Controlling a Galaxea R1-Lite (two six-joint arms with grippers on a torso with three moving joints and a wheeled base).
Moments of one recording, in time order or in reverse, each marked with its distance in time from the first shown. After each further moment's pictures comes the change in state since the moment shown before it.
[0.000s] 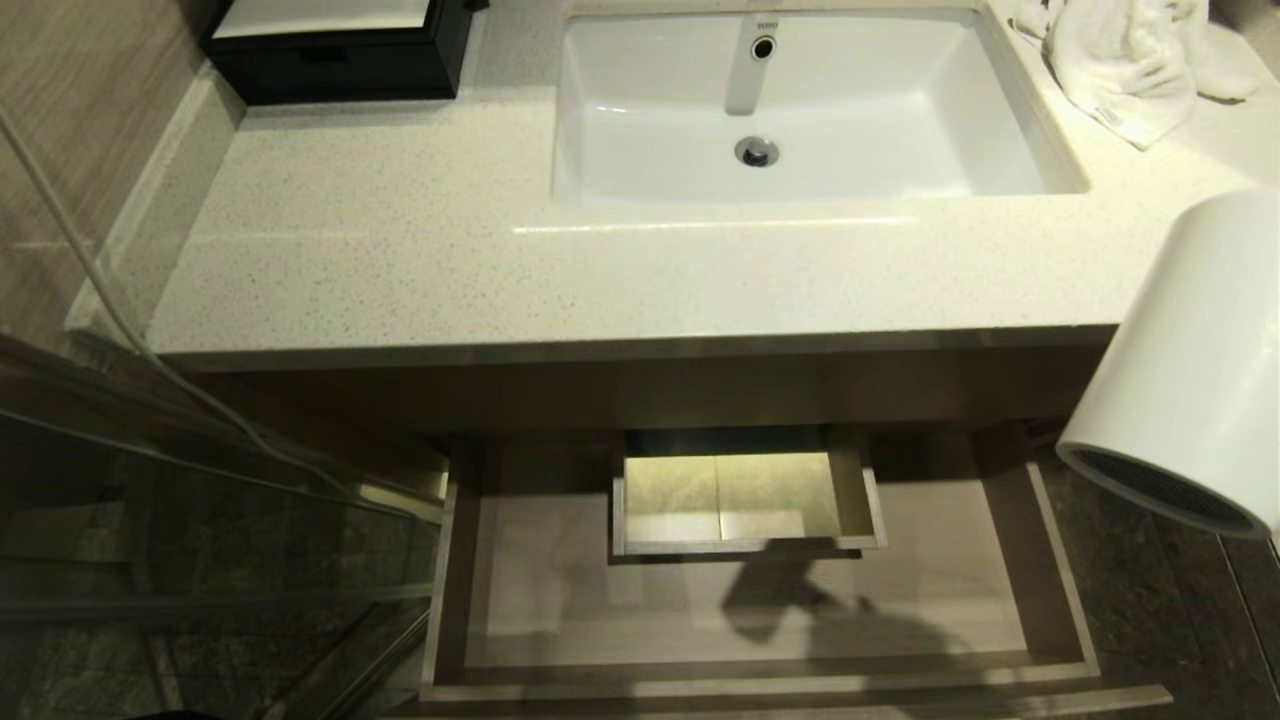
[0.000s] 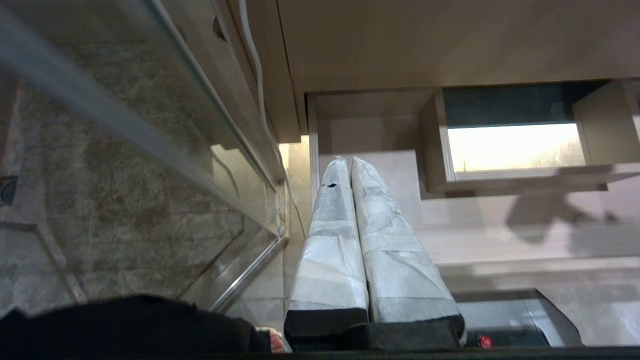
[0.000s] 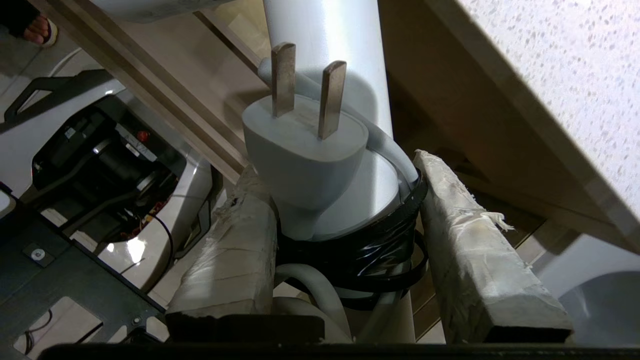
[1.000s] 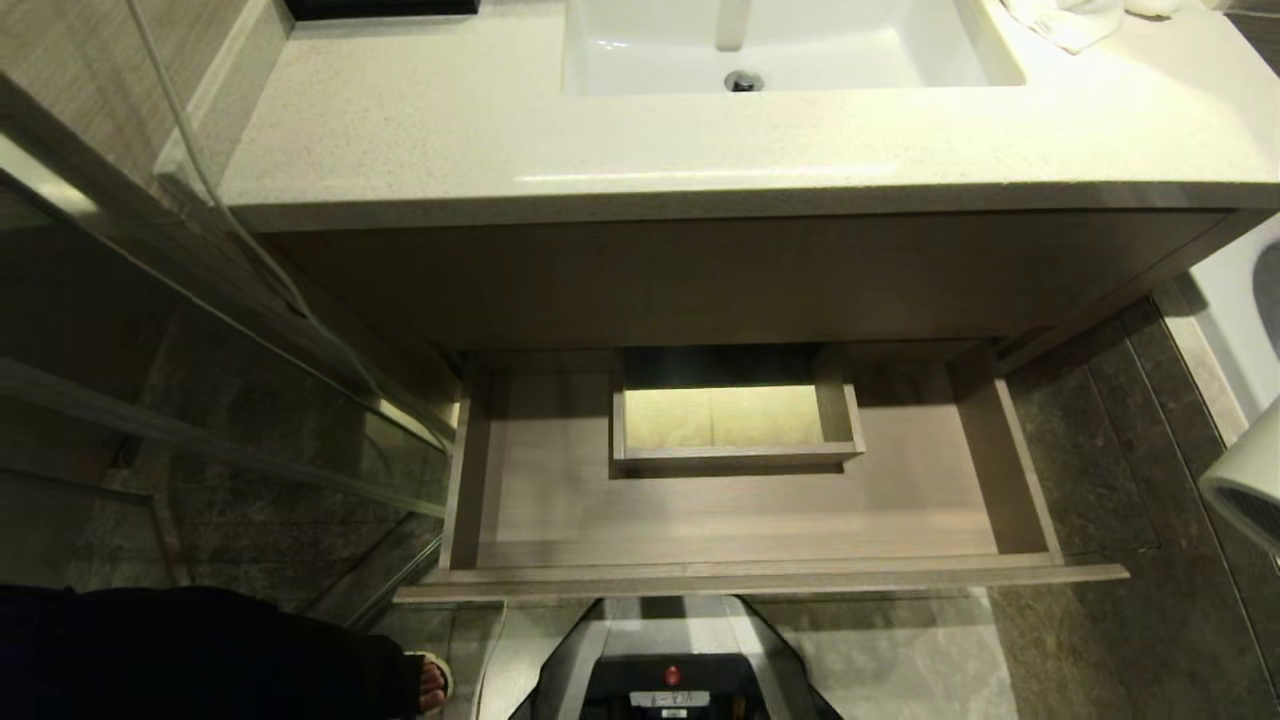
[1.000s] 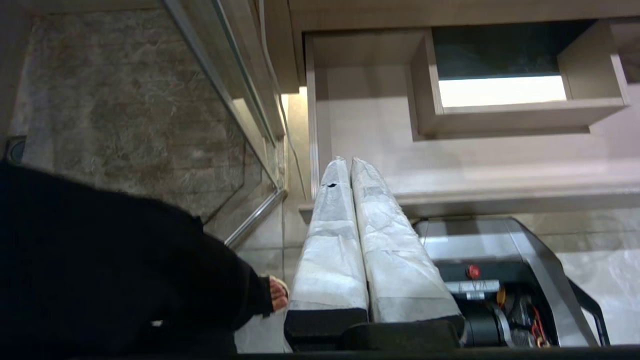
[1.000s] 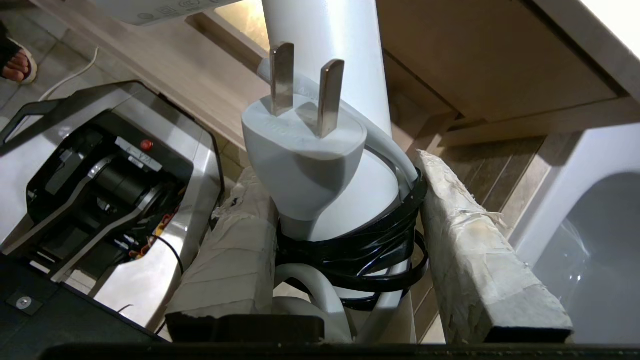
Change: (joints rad) left arm 0.000 0.000 0.000 0.000 0.000 0.000; right arm -0.057 -0.308 0.204 -0.133 -0.024 0.097
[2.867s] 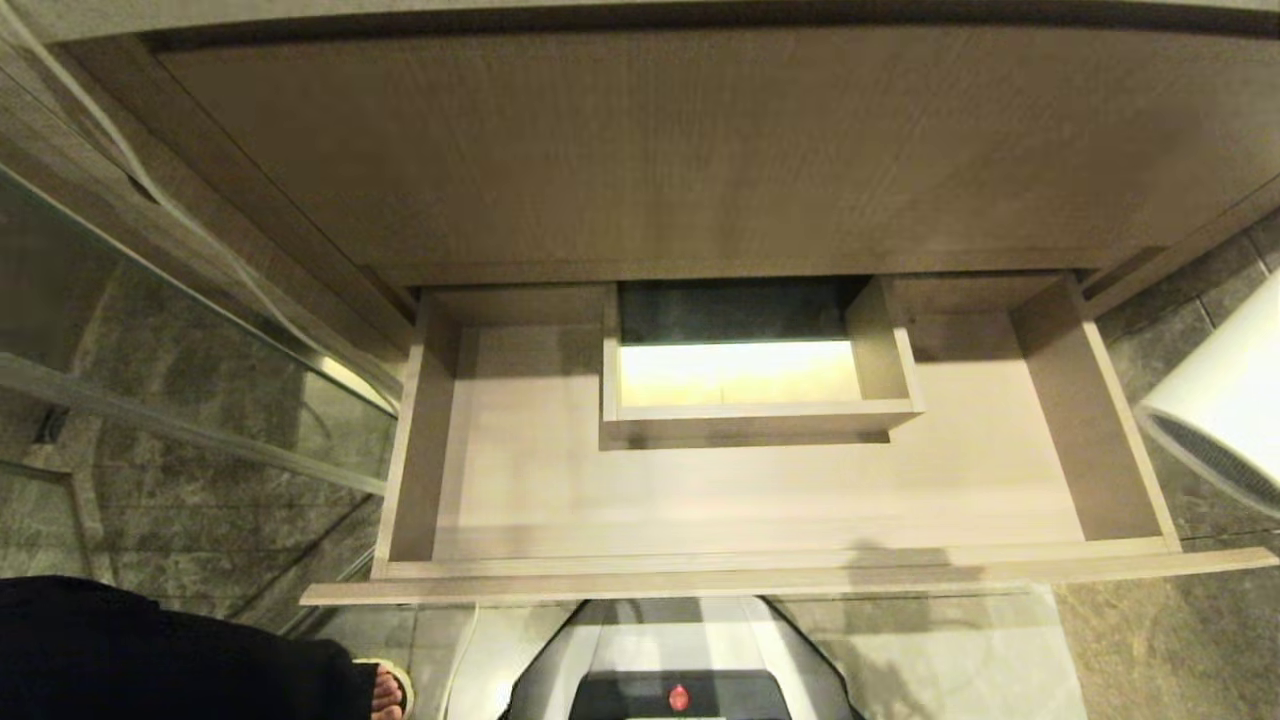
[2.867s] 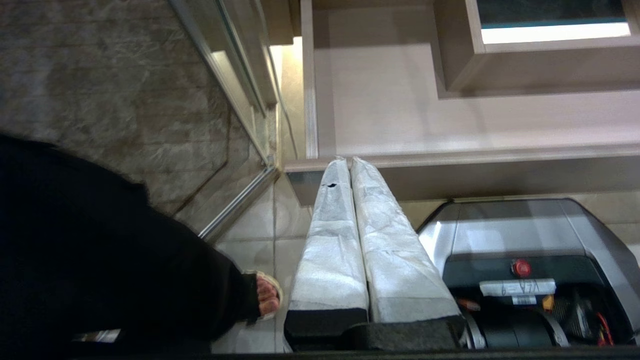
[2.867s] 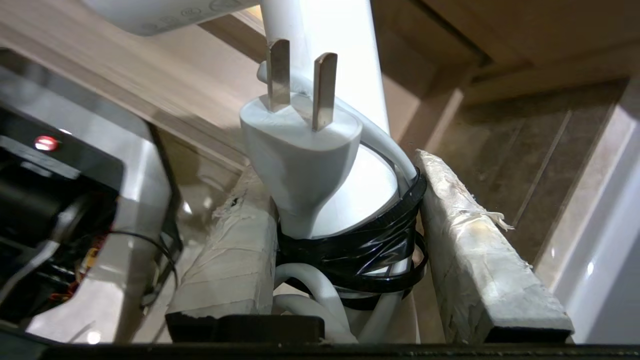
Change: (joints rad) left arm 0.001 0.000 0.000 0.002 0.000 0.000; right arm -0.004 0.079 0.078 -0.152 -0.143 0.025
